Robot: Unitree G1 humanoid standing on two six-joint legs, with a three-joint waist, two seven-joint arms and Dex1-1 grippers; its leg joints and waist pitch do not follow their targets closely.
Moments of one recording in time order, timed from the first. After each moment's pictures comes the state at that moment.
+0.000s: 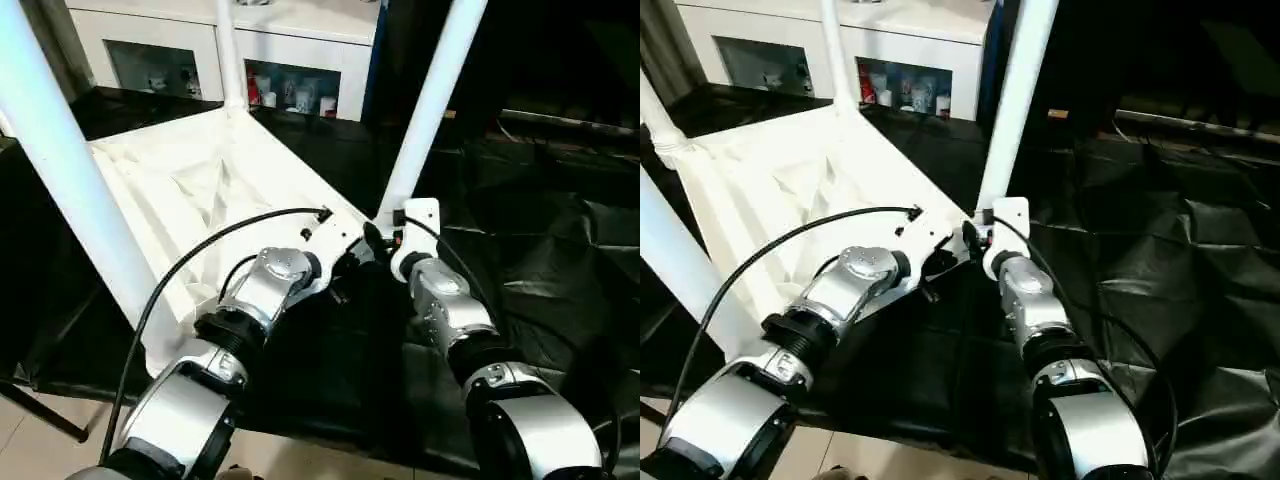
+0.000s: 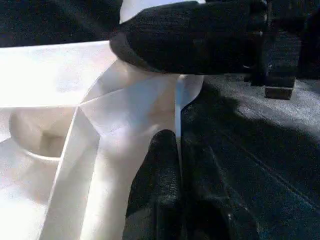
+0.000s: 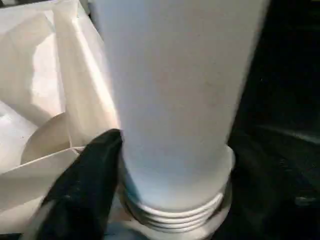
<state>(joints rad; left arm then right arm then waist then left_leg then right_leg) -0.78 0.06 -0.28 0.84 0.11 0.22 -0.58 -0.72 -0.04 -0.08 1.00 0.13 -0.06 0.19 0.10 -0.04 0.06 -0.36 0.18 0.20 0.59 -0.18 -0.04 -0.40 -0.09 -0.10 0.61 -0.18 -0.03</state>
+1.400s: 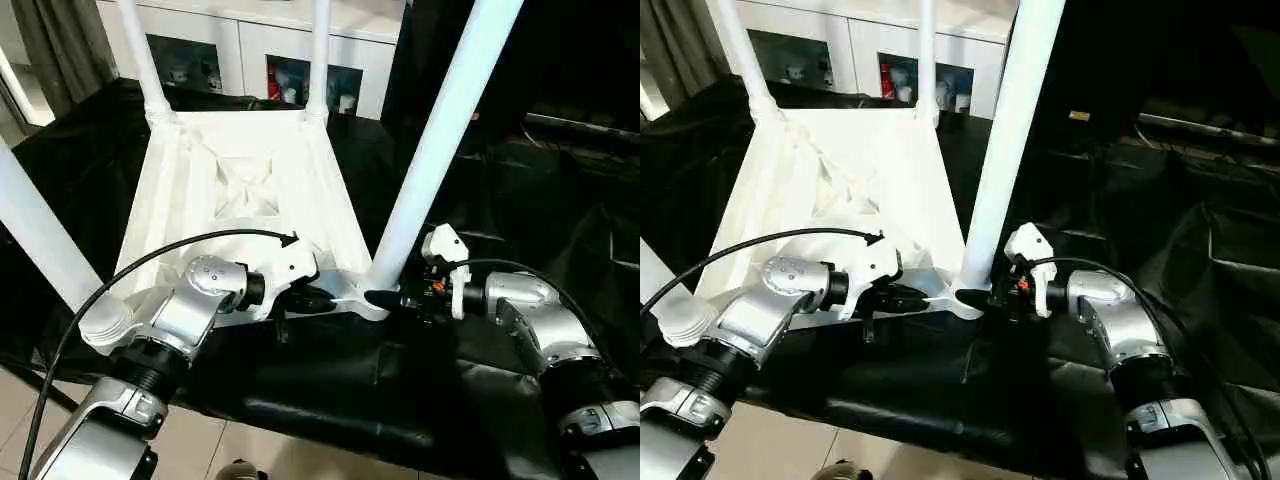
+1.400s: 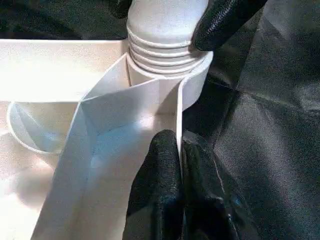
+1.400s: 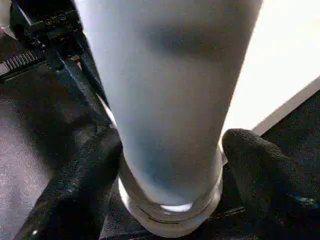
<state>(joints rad) -0.58 0.32 -0.32 0.49 0.02 0.15 -1.11 -0.50 -0.39 0.15 0.57 0.20 0.11 1.10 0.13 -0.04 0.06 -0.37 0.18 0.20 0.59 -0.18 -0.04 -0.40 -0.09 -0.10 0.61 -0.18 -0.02</state>
